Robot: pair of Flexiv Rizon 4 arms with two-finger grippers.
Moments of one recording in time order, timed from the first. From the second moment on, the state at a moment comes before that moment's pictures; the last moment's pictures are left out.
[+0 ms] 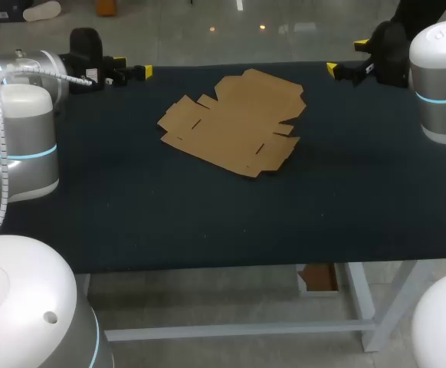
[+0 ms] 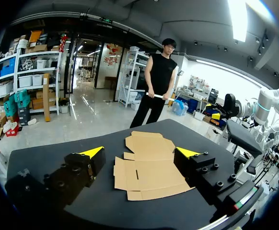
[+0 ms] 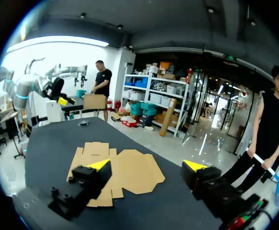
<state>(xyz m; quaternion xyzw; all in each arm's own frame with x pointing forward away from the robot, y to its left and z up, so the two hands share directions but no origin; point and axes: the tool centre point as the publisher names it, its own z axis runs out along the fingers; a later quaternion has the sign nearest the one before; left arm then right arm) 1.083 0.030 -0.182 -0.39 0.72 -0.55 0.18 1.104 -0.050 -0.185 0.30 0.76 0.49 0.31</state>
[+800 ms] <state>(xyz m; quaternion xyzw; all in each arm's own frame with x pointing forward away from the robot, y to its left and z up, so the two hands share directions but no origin) 1.083 0.029 -0.182 -0.38 0.72 -0.55 0.18 1.103 -0.048 -0.187 0.30 0.76 0.49 0.30</state>
